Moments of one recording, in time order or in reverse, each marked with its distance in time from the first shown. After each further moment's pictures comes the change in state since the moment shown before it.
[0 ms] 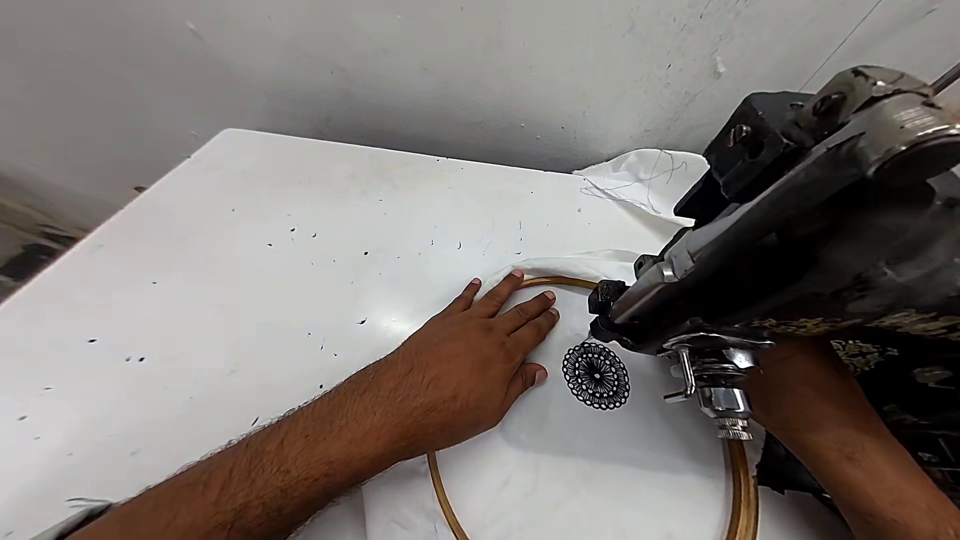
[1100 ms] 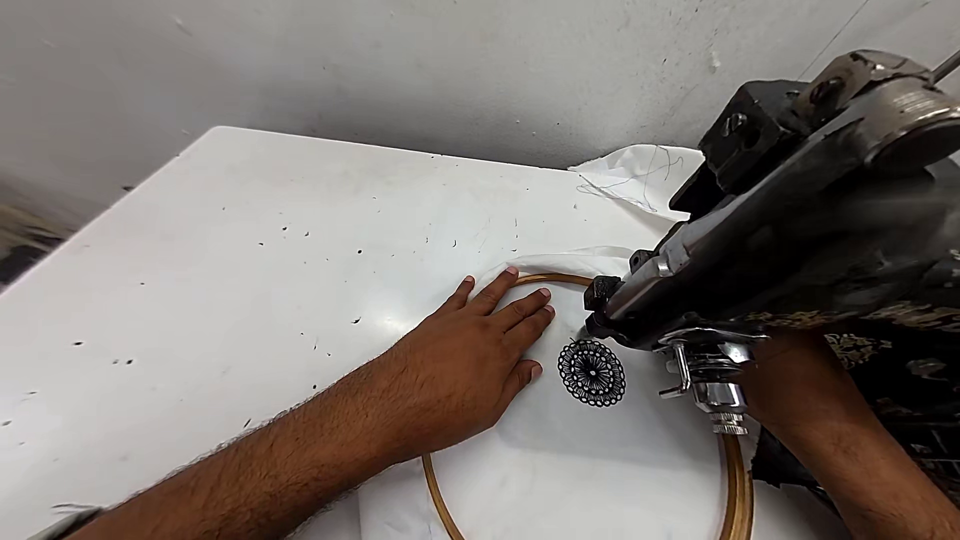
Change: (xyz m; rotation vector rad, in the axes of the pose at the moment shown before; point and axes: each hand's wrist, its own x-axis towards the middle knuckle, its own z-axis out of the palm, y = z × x) left_hand 0.000 0.002 -0.002 -0.019 -0.006 -0.013; right_hand -0.001 -0.001 0.001 0.020 0.018 -0.007
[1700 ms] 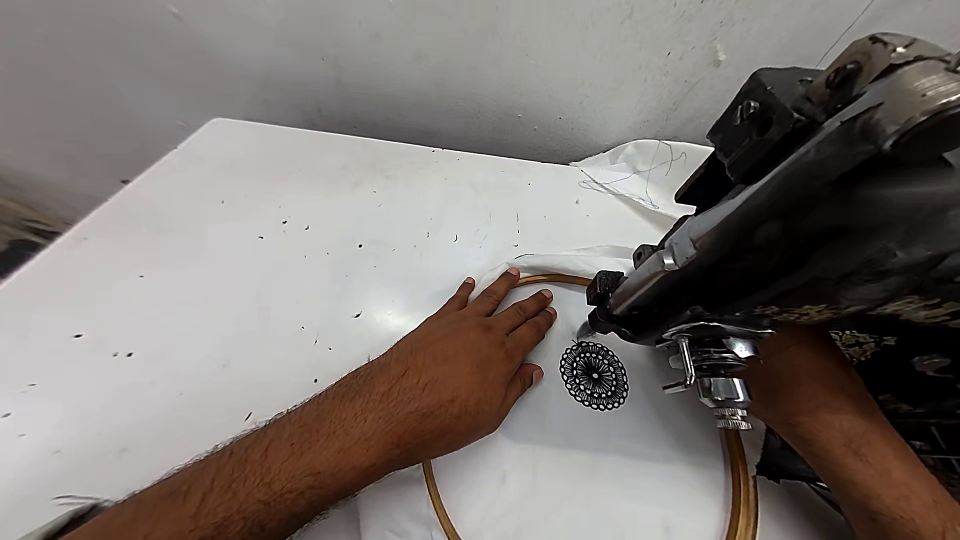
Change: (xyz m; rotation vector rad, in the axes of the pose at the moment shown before) left_hand -0.003 0.005 -0.003 0.018 -0.037 -0.008; right_hand -0.001 -0.002 -0.004 -0.049 -0.051 0.018
